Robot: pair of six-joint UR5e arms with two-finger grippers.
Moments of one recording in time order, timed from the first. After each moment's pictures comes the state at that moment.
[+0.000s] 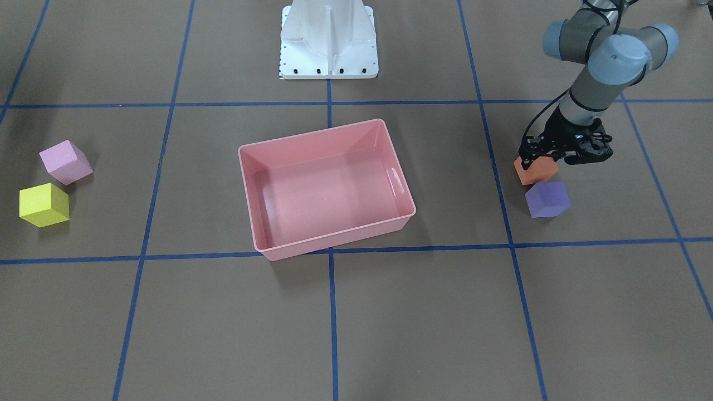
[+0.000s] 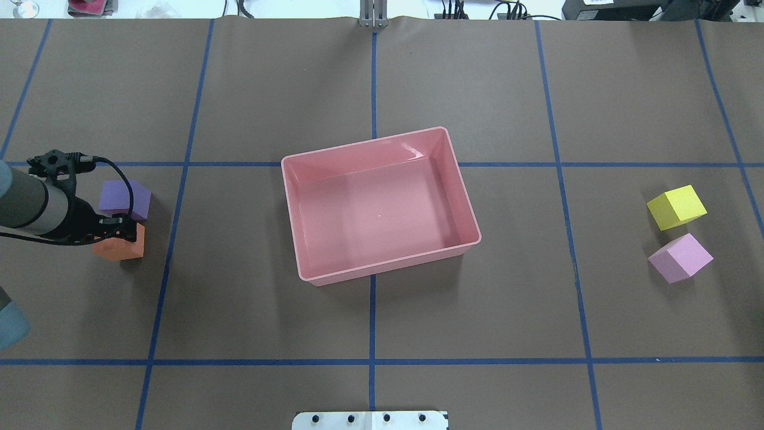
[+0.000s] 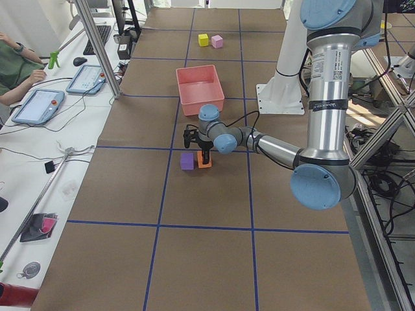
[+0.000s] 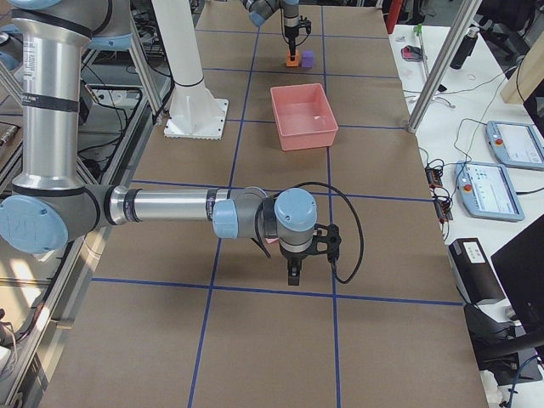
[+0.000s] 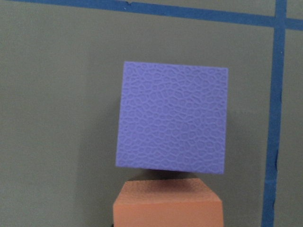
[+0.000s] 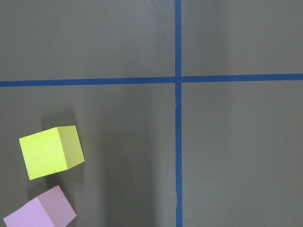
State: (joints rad) left arm -0.79 -1.55 -1.85 -2.02 -2.04 -1.09; right arm 1.59 -1.69 1.74 -1.55 2.43 0.08
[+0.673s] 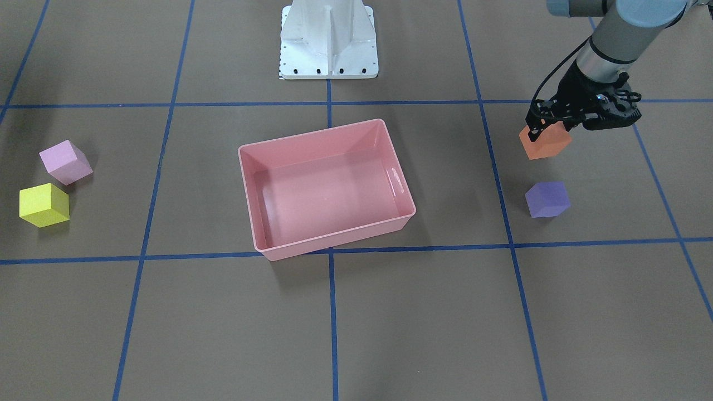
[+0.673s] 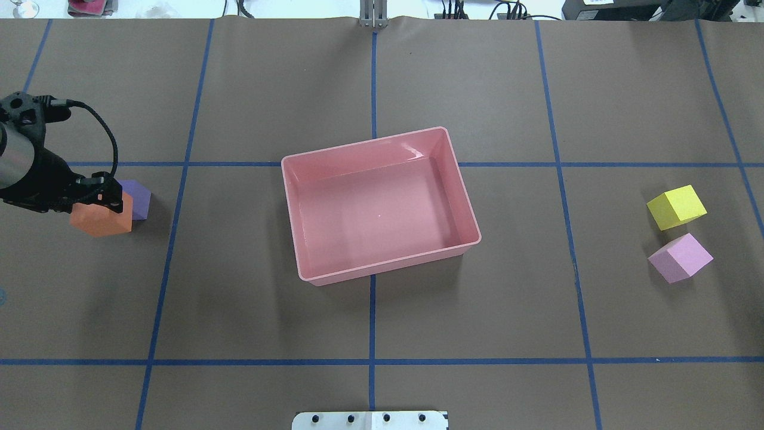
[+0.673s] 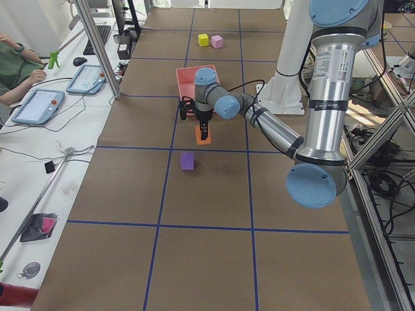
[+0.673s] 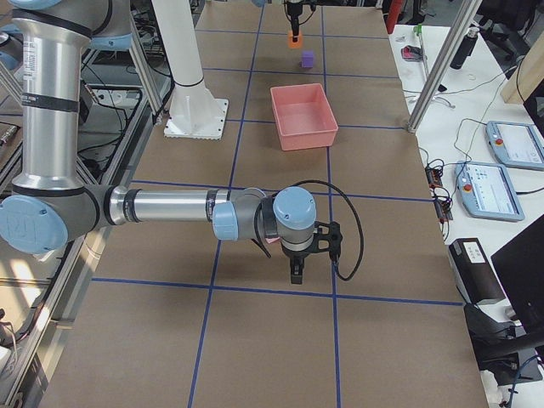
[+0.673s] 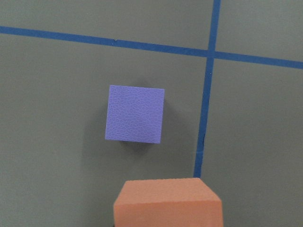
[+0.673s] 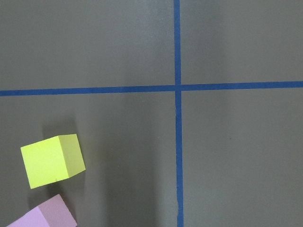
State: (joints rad) left arm -0.90 -1.70 -2.11 -1.53 -2.11 -1.02; right arm 1.58 -1.68 1.74 -1.49 2.44 0.10
